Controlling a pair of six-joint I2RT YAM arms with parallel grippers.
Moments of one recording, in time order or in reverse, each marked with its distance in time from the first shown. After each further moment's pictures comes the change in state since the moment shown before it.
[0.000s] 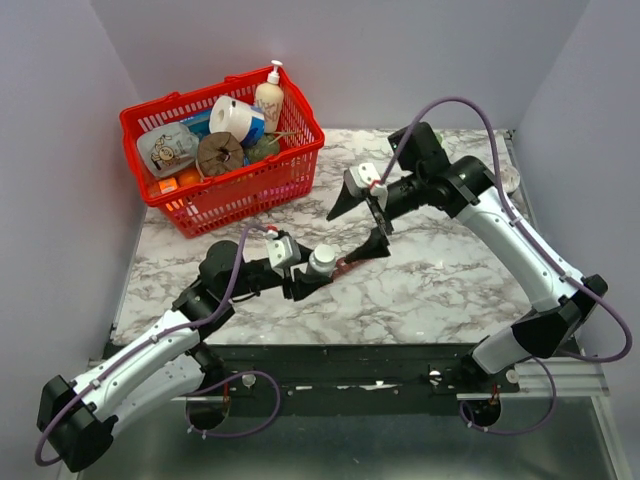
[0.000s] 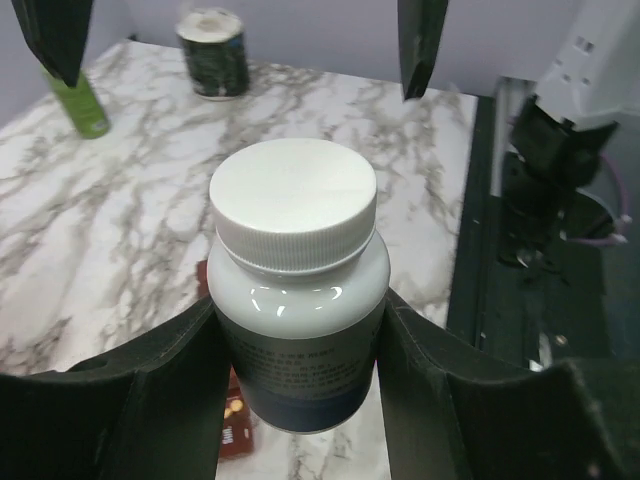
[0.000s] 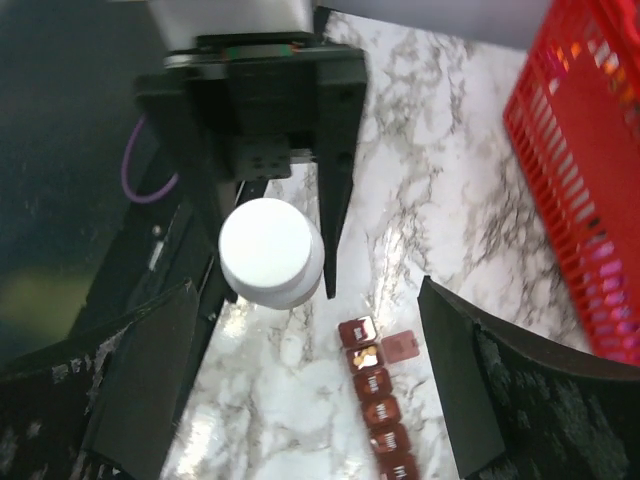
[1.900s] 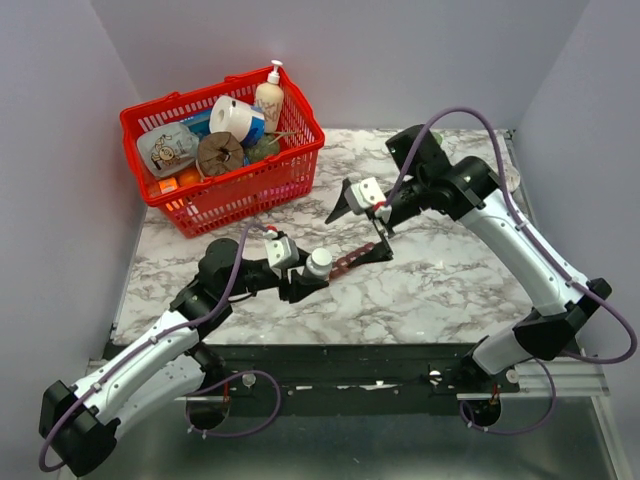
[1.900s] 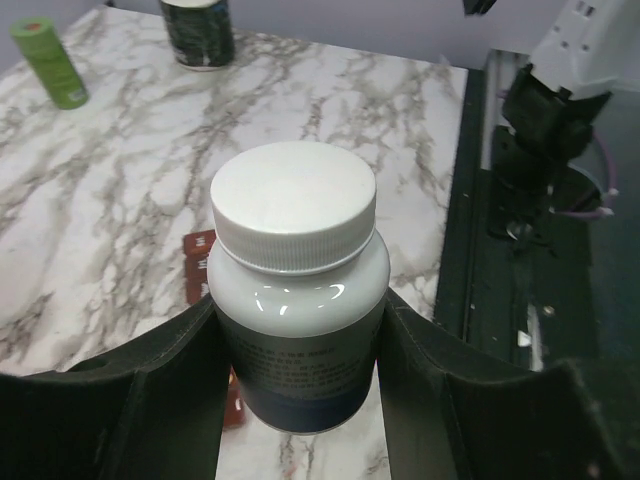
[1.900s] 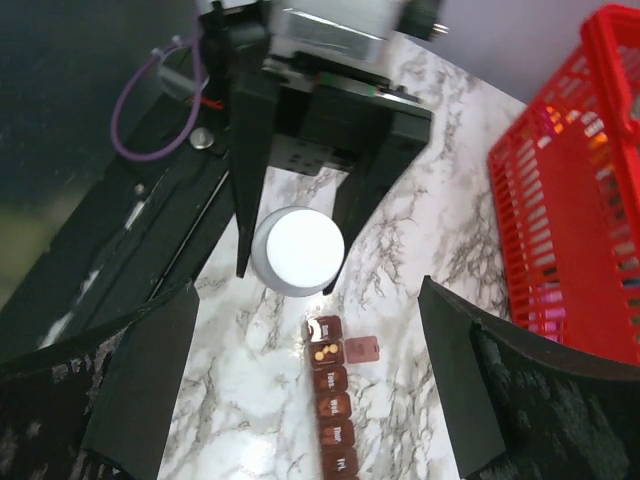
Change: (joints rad) left arm 0.039 -0.023 -0.012 -0.063 0.063 0.011; right arm 0.046 -0.029 0.058 -0.119 0.035 -0.212
